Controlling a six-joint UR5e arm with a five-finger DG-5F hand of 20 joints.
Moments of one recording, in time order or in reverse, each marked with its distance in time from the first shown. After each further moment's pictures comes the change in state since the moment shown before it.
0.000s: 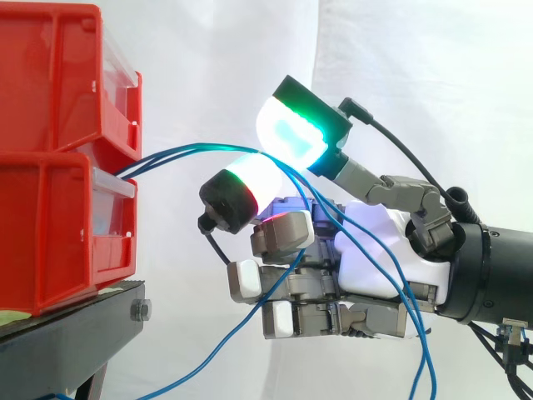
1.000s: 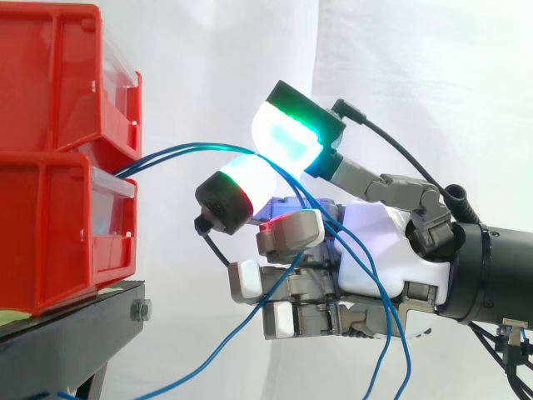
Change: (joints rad) arm 0.000 0.000 0.000 0.000 0.000 -0.003
